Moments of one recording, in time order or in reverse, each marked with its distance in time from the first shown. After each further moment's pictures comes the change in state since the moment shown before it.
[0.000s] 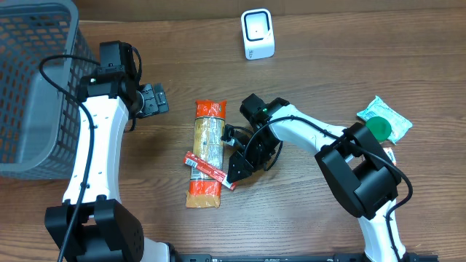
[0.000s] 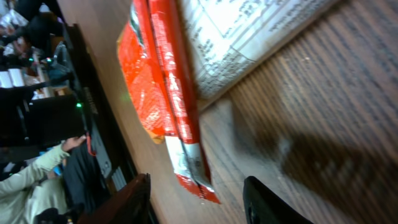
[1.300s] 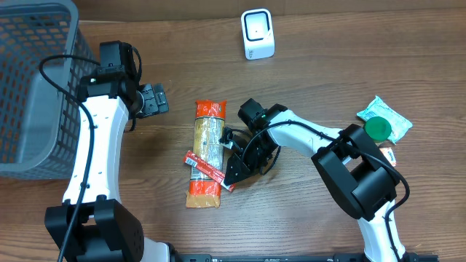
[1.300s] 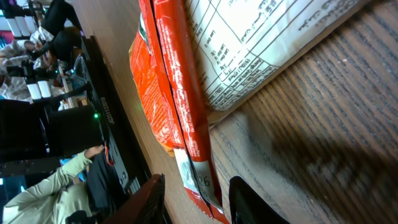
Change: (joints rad) left arm 0.000 0.000 0.000 0.000 0.000 0.000; right arm 0.021 0.000 -0.052 0.099 -0.060 0.114
